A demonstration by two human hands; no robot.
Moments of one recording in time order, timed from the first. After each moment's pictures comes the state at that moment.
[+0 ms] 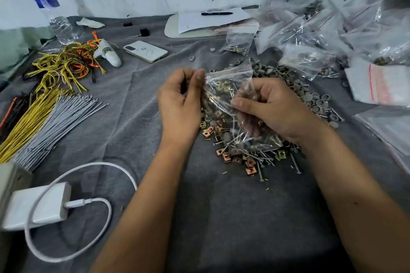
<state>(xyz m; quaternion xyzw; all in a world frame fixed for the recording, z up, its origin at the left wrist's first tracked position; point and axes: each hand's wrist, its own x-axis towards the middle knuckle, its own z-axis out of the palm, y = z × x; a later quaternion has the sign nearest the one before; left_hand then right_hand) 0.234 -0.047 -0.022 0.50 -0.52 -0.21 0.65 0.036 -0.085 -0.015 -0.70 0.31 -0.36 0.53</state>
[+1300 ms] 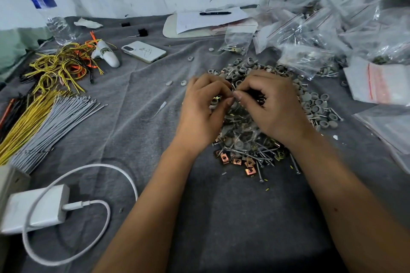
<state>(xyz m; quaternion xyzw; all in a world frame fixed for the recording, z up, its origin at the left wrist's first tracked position) 0.220 -0.050 -0.031 0.47 -0.72 -0.06 0.50 0.044 -0.081 -0.012 -0.83 0.34 -0.43 0.12</state>
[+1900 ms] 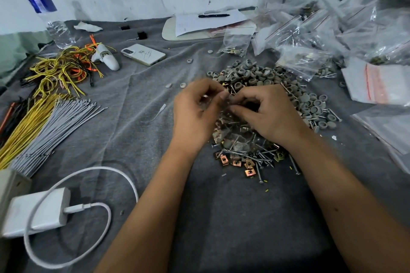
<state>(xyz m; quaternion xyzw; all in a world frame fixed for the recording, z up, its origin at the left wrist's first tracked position) 0.222 -0.049 -0.030 0.50 -0.63 -0.17 0.57 0.044 -0.083 -0.019 -0.81 0.38 -0.38 0.23</state>
